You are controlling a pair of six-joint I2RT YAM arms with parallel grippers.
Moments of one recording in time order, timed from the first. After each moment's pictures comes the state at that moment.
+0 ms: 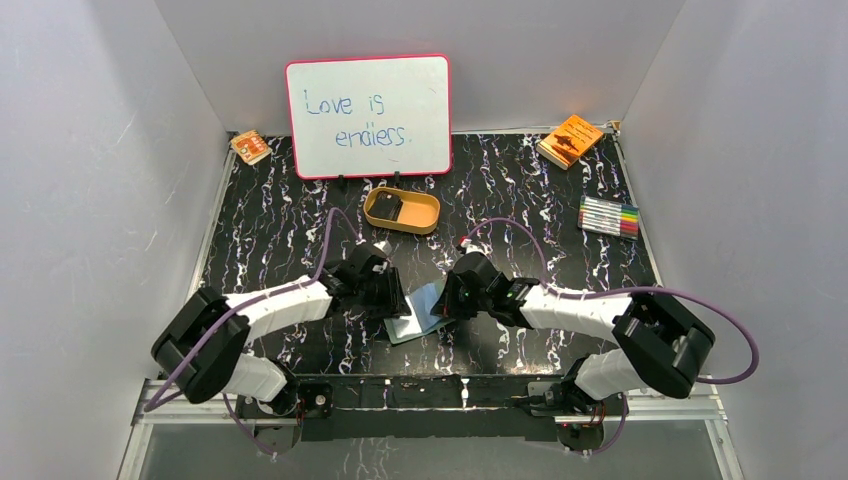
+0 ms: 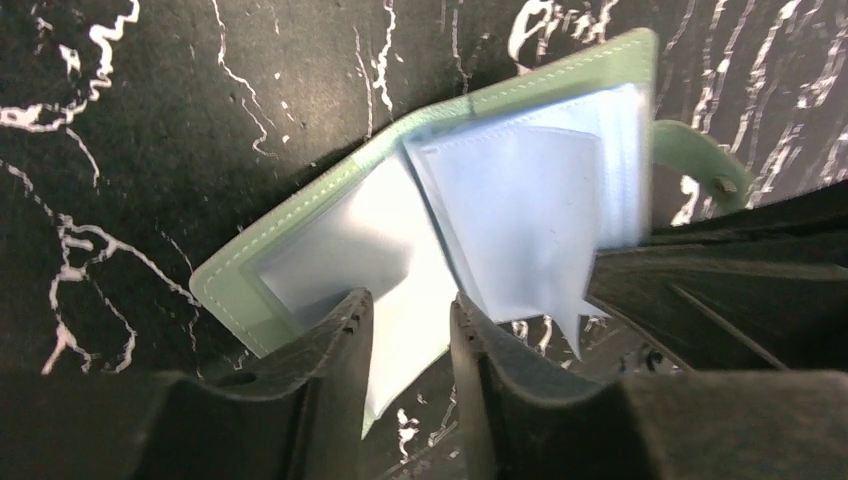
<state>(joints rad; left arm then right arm) -0.74 1.41 0.62 -0.18 0.19 -0.81 0.94 1.38 0.60 -0.02 -0.05 0.93</state>
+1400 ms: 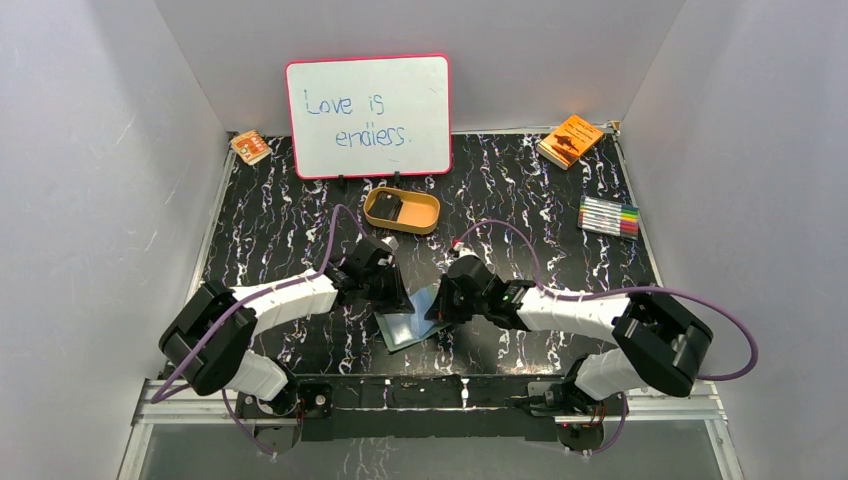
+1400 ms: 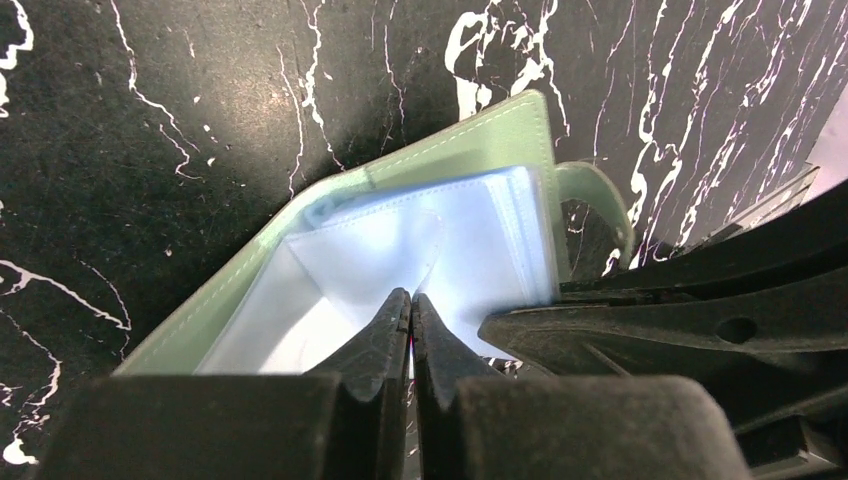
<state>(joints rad) -0.74 1.43 0.68 -0.19 0.25 -0.85 0.98 1.39 0.62 -0.01 -0.08 0.94</state>
